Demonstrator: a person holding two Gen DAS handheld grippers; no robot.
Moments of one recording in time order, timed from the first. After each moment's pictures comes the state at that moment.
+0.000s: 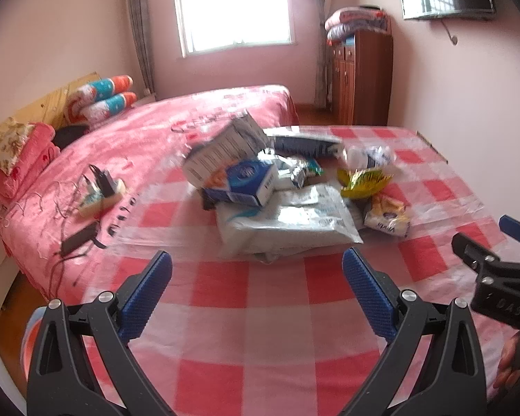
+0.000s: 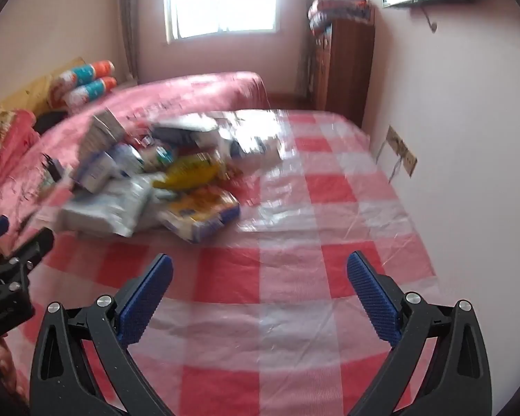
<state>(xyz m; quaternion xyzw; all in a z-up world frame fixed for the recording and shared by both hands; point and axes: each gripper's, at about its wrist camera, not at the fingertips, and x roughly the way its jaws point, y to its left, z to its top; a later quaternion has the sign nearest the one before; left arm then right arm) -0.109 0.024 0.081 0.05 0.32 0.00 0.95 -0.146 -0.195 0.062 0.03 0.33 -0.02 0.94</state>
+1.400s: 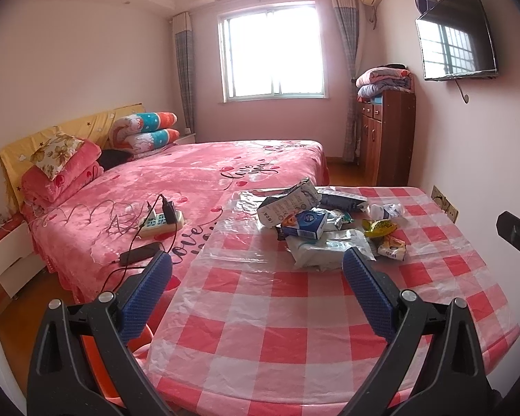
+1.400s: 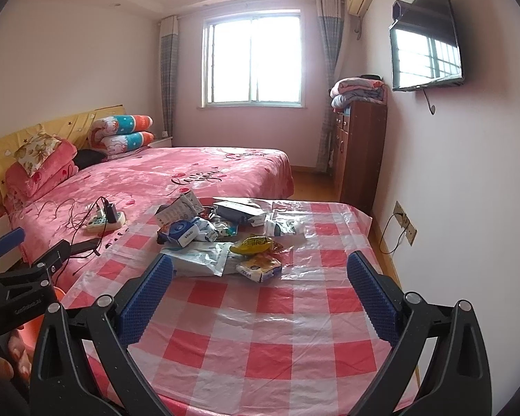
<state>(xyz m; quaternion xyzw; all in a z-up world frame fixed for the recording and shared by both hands) -0.228 0.087 0.153 0.03 0.21 0.06 0.97 -0.263 -0.148 0.161 -0.01 0.21 0.02 0.98</state>
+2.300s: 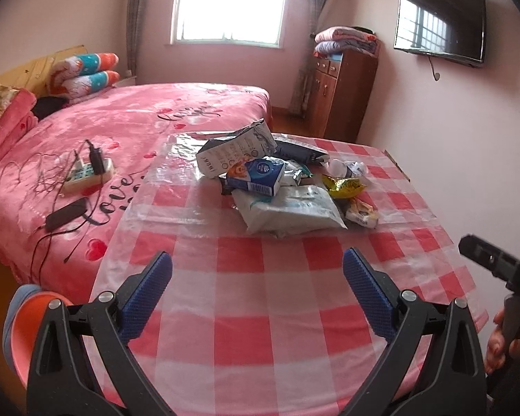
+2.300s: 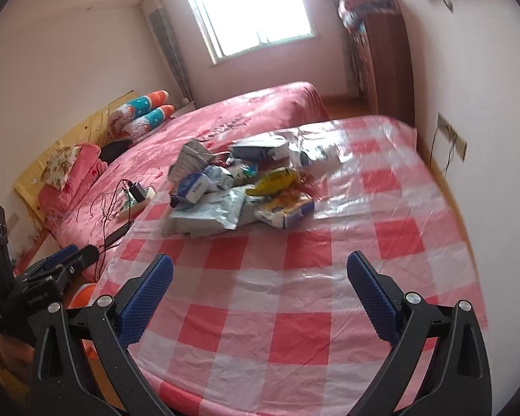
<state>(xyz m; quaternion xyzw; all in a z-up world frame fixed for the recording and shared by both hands) -0.140 0.099 0.108 -0.03 0.34 -0.08 0.94 -0.184 -0.199 0.085 0.14 0.34 0.10 0.92</state>
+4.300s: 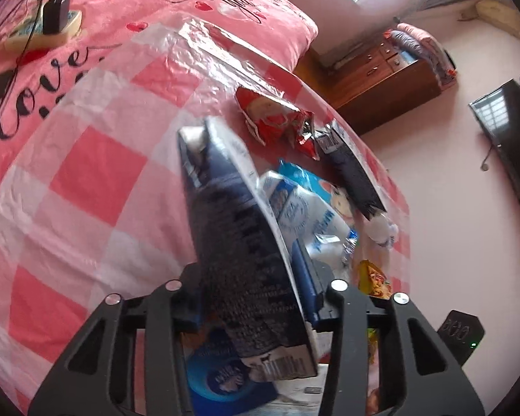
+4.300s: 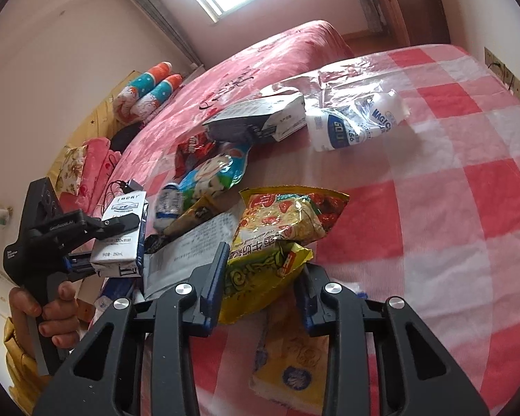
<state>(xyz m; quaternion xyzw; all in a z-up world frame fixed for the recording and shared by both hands) 0.070 0.139 0.023 -0.31 0.51 -0.10 0.80 -0.012 -0.195 0.012 0.21 0.42 0.18 0.86</state>
